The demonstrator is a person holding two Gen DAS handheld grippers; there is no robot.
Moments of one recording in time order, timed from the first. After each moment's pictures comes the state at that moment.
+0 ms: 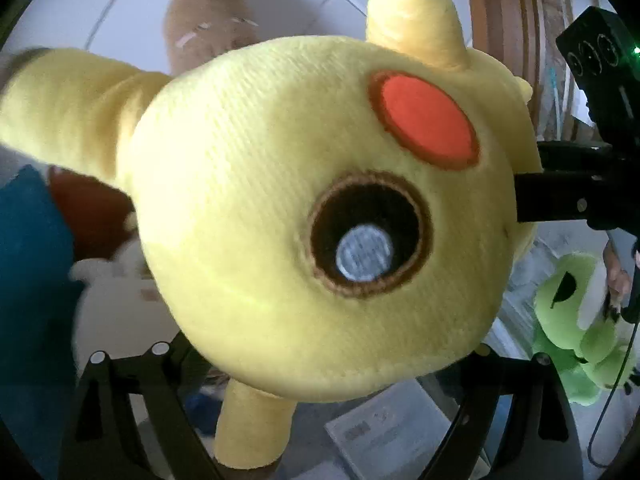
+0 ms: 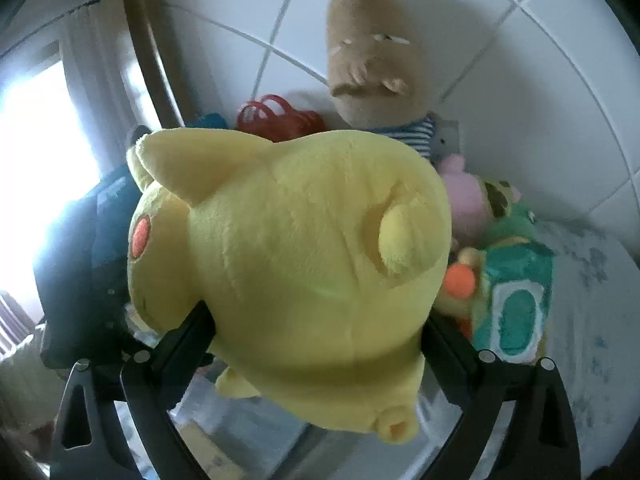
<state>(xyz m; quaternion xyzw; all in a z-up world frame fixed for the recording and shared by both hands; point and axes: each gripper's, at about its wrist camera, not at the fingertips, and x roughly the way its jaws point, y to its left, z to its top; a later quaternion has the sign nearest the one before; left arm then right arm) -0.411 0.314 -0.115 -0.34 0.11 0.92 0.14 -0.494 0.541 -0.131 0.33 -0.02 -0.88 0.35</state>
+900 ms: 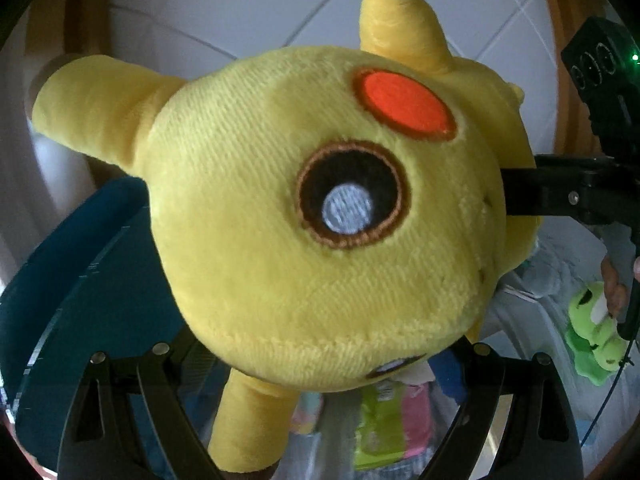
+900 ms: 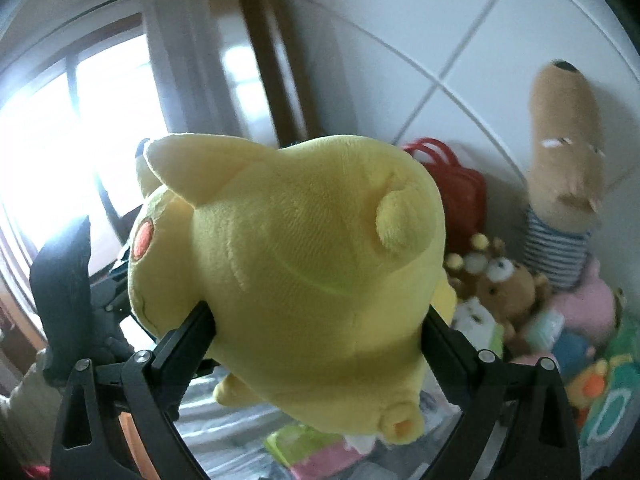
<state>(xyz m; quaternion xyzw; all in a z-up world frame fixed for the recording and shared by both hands) -0.284 0.062 -0.008 -0.29 0.06 0.95 -0.02 -0.419 0.325 -0.017 0.28 0.02 -0.83 0.48</state>
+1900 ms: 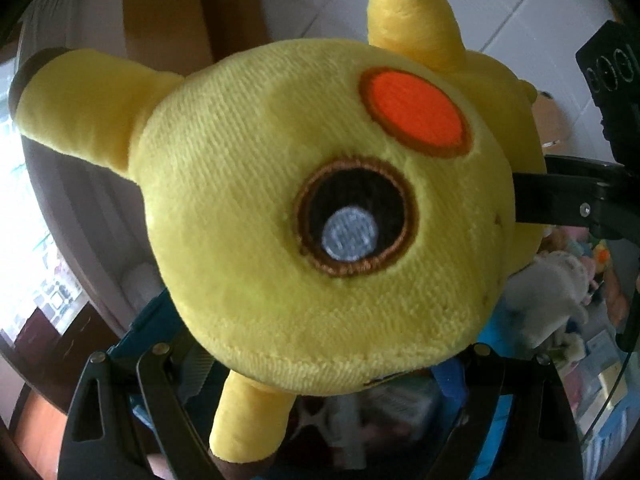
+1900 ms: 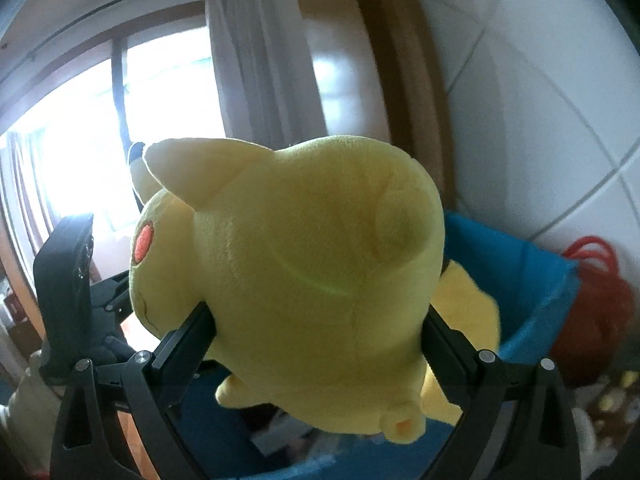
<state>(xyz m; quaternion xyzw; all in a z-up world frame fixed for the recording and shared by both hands) -0.250 -0.318 0.046 -0.29 0.06 0.95 -0.13 -0.399 -0.008 0.046 0.22 0.03 -0.80 0.56</state>
